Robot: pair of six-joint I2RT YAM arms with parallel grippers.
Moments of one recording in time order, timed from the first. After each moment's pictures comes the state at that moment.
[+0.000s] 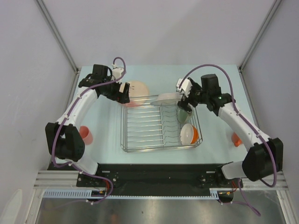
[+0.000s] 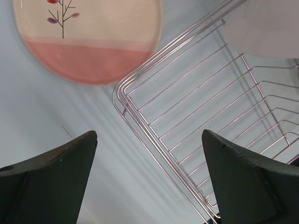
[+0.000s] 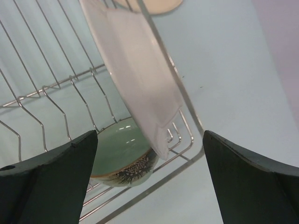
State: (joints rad) left arm -0.17 1.59 1.43 -0.76 0.38 0.20; right arm 0.34 1.41 1.17 -0.44 -0.48 -0.77
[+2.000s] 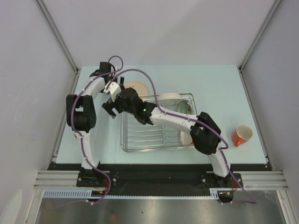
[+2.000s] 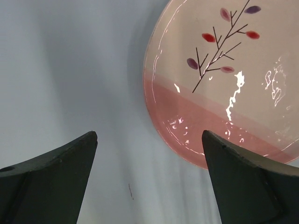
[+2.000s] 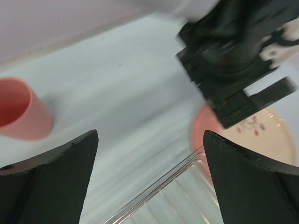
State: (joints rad) left arm -0.08 2.12 1.72 -0.61 0.05 0.02; right arm 1.02 2.08 1.76 0.09 0.08 -0.09
